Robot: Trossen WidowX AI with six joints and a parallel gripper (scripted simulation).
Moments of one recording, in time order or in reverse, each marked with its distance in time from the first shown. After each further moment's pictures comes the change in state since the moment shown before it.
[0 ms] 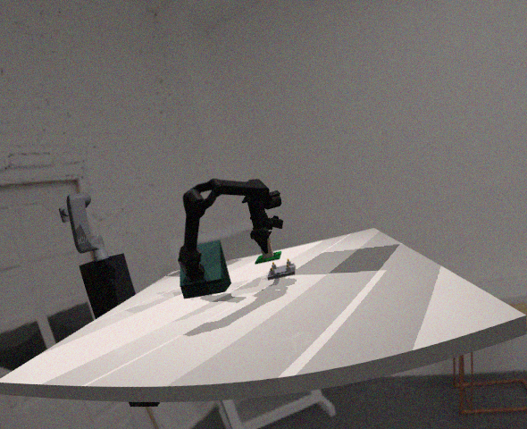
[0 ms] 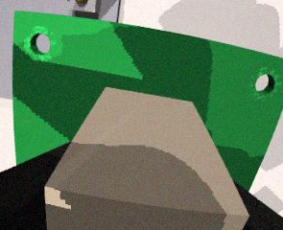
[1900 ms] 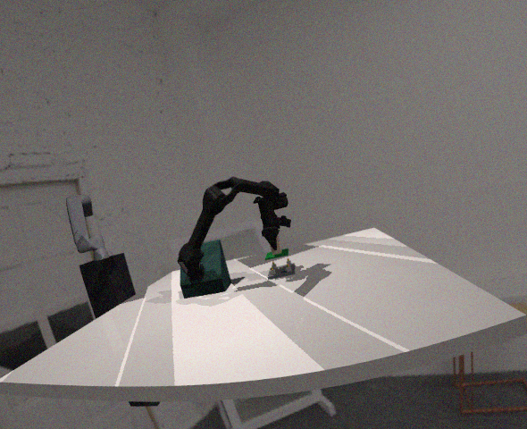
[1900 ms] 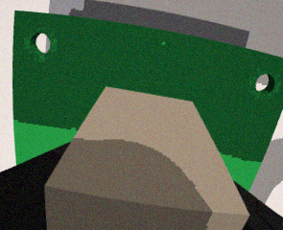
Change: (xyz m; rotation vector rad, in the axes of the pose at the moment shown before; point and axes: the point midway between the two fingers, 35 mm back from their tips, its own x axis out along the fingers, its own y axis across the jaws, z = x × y) arm 0.013 0.095 0.023 -0.027 0.003 -0.005
